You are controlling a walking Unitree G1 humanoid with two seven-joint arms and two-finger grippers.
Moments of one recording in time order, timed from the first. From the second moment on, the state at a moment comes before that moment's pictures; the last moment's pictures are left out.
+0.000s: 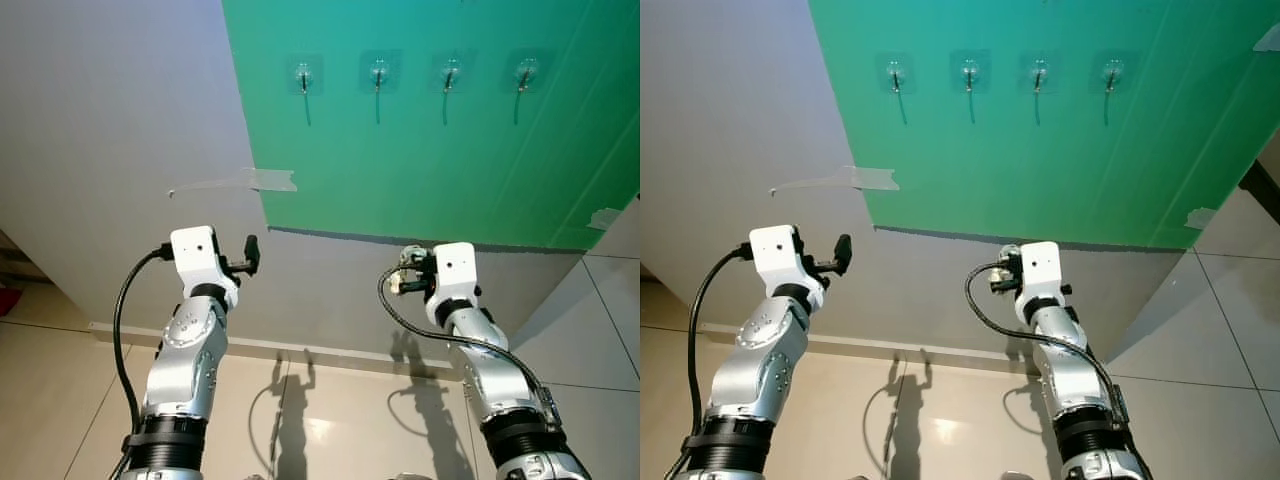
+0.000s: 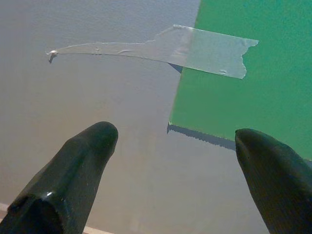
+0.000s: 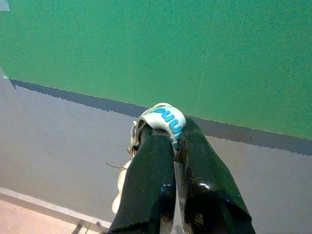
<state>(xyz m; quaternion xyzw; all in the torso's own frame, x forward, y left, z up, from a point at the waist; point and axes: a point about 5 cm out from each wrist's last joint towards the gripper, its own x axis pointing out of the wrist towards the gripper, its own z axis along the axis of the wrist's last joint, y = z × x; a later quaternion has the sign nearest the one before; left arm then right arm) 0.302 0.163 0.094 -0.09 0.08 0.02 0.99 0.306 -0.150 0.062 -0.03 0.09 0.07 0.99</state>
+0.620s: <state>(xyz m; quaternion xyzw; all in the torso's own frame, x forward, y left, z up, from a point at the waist) 0.302 0.163 0.093 -0.09 0.08 0.02 0.99 0.306 -0.149 0.062 -0.03 0.09 0.07 0.99</state>
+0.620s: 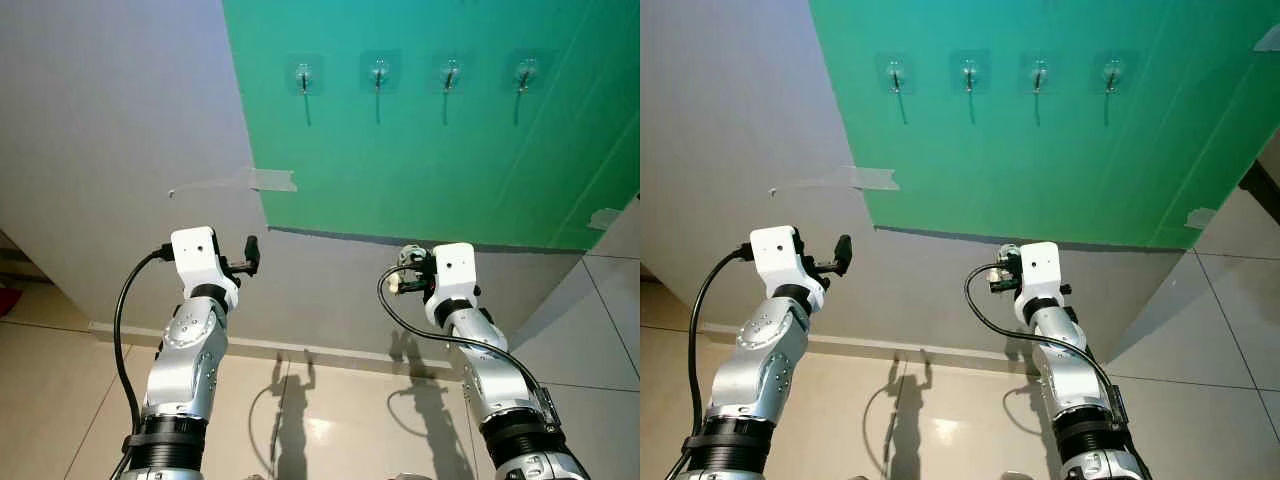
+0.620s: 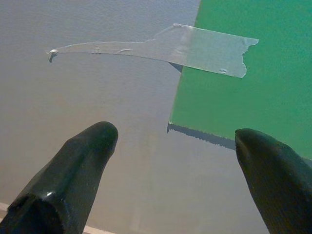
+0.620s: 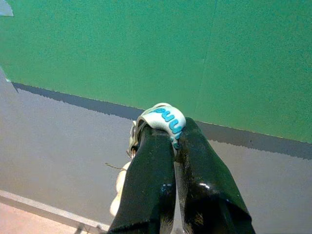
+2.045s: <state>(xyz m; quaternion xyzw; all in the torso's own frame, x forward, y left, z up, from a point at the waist) 0.302 0.160 0.090 -0.10 0.09 0.01 0.99 0.305 -0.149 0.063 -0.03 0.09 0.07 0.99</state>
